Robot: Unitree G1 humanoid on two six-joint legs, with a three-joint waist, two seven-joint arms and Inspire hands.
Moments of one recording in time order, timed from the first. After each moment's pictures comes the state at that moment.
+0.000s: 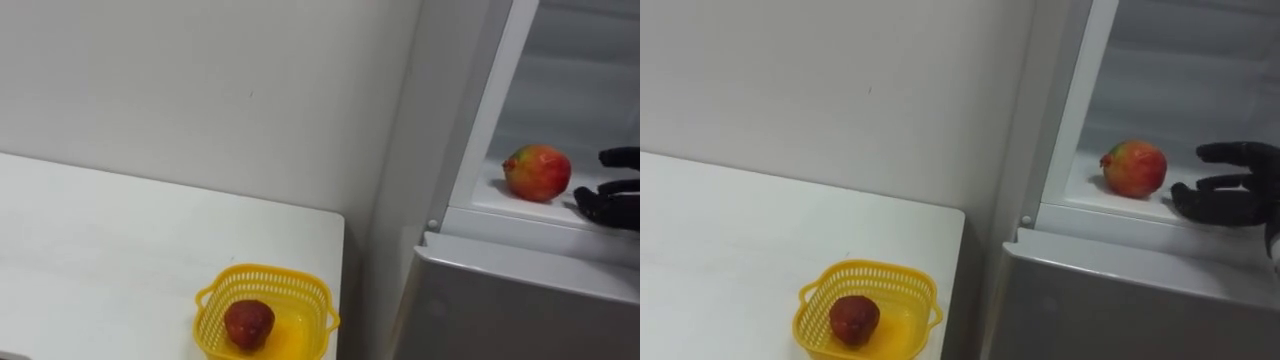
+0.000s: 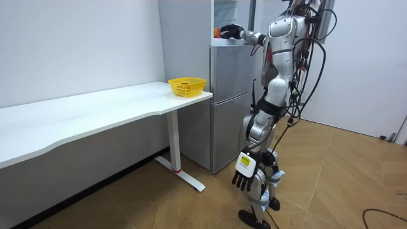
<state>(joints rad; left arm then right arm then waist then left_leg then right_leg) 0.31 0.28 0.12 1.05 0.35 0.15 -0.05 -0.59 -0.72 -0.10 0.65 0.26 0.00 -0.12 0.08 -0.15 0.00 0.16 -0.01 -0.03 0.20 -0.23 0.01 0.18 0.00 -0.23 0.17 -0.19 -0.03</state>
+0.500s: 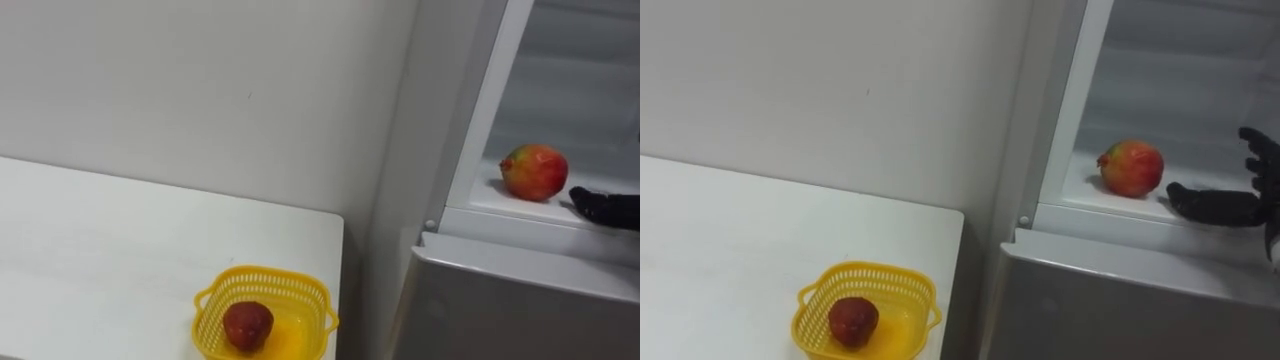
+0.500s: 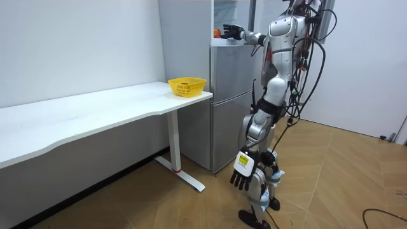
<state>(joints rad) 0.30 0.28 0.12 1.05 0.36 0.15 -0.05 -0.59 -0.72 -0.09 0.64 0.27 0.03 -0.12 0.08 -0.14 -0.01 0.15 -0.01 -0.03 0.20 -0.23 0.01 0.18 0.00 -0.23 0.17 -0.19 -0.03</state>
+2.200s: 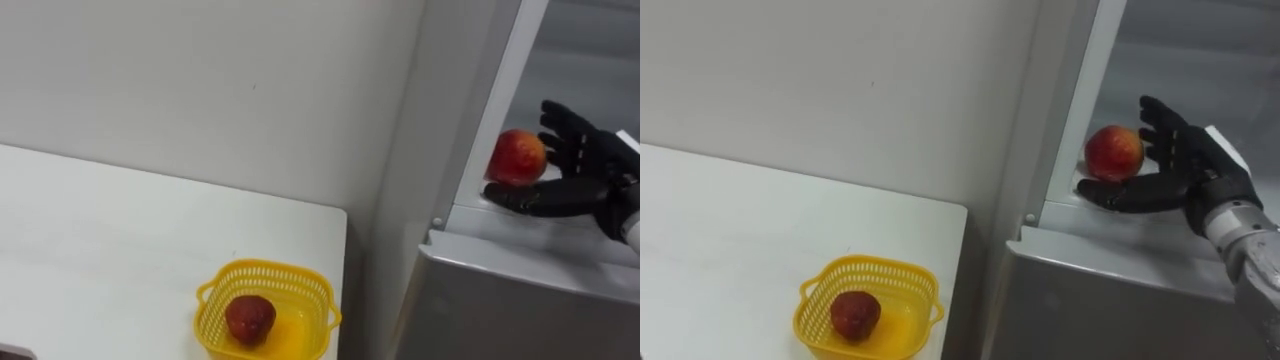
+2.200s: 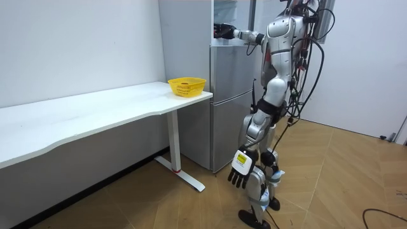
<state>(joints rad) 0.30 0.28 0.11 1.00 0.34 0.14 -0.05 -0.62 -0.72 0.02 0.52 0.46 0.04 0.12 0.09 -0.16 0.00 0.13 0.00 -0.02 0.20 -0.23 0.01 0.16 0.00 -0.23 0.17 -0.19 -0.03</state>
